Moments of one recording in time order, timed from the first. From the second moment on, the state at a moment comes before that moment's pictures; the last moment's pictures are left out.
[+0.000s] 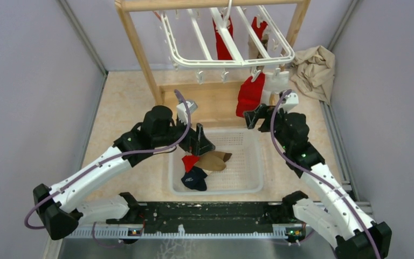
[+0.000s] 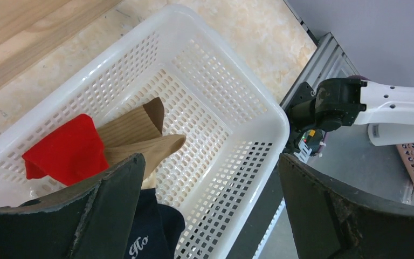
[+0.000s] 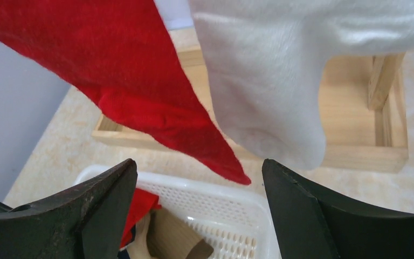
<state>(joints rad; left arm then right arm) -0.82 1.11 1.03 -0.36 0.28 -0.40 0.42 0.81 0.71 -0.08 0.04 0.41</state>
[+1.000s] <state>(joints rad) -0.82 1.08 0.91 -0.24 0.37 -0.49 0.27 1.00 0.59 0.58 -0.34 0.47</state>
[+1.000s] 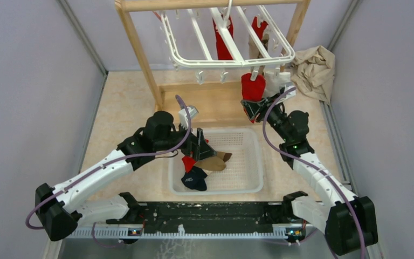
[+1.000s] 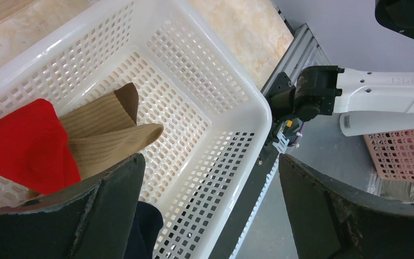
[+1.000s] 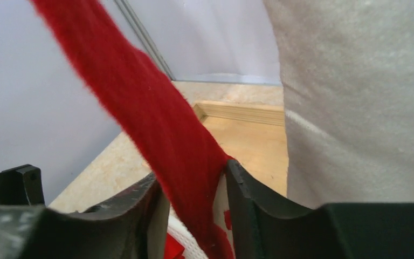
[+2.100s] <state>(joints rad) -0.82 1.19 1.00 0.05 0.35 -0.45 0.27 0.93 0.68 0.46 -0.71 0.59</state>
